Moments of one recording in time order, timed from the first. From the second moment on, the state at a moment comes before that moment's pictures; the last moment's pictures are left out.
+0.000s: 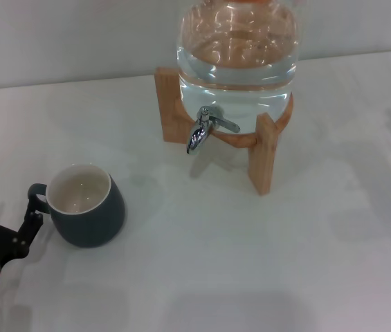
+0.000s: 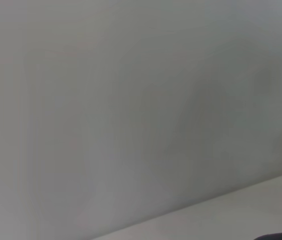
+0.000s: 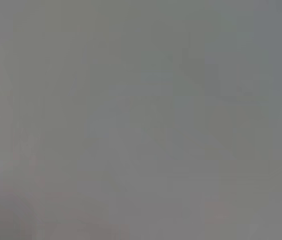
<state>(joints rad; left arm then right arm) -0.21 -2.10 2.55 0.36 -0.95 1.15 0.27 0.37 2.01 -0.47 -0.08 2.23 1.38 -2.64</state>
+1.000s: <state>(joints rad) -0.24 -2.10 2.55 0.35 -0.95 1.12 0.30 0.38 2.01 -0.47 -0.08 2.23 1.38 -2.64</state>
